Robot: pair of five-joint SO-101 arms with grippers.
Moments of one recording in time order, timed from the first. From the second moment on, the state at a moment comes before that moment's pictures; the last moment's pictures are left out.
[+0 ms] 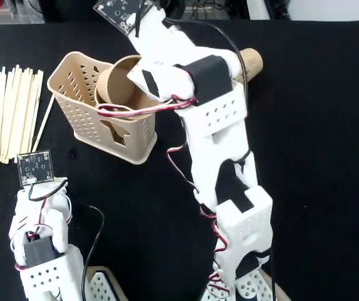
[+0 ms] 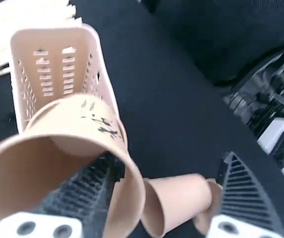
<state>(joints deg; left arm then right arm) -25.0 -104.0 96.3 54.5 -11.1 -28.5 23.2 -72.2 98.9 24.7</state>
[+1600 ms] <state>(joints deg) -25.0 -104.0 96.3 54.5 -11.1 -19.9 -11.3 -11.7 93.8 44.8</state>
